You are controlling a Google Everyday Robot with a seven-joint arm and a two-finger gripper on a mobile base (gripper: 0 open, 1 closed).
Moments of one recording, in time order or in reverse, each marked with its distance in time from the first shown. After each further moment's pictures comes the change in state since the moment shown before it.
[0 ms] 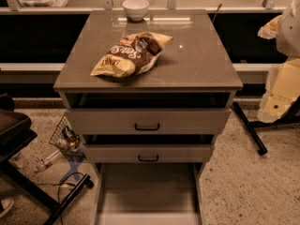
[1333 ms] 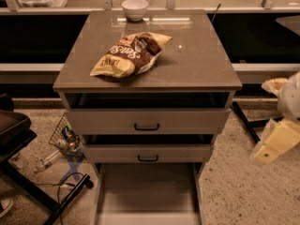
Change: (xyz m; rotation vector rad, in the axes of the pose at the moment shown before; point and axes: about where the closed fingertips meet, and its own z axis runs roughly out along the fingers) arm 0.051 0.045 0.086 -0.045 -0.149 0.179
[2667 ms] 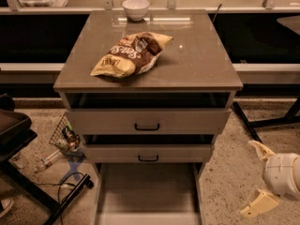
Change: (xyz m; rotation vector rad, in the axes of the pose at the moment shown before) arm 0.092 0.065 0.135 0.024 -0.187 -0.015
